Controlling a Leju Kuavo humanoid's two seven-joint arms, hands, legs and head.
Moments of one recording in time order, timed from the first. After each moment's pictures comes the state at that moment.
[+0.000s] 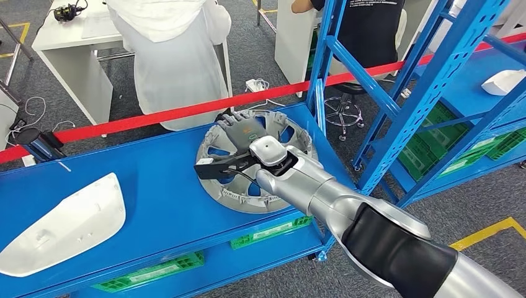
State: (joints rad) left arm -0.05 -0.09 0.71 -0.18 -0.63 0.14 -0.11; right arm -0.91 0.09 0.93 -0.50 1.01 -0.10 0.03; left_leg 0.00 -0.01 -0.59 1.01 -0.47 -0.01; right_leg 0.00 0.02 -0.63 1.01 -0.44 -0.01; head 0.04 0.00
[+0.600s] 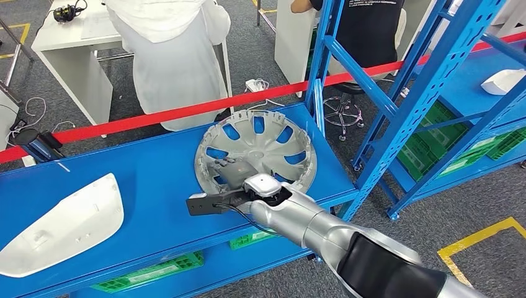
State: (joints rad) left arm -0.05 -0.09 0.72 -0.18 -0.63 0.16 -0.10; right arm -0.73 0.13 0.91 -0.53 0.84 -0.05 0.01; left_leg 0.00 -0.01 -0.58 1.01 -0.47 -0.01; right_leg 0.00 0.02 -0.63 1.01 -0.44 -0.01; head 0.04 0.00
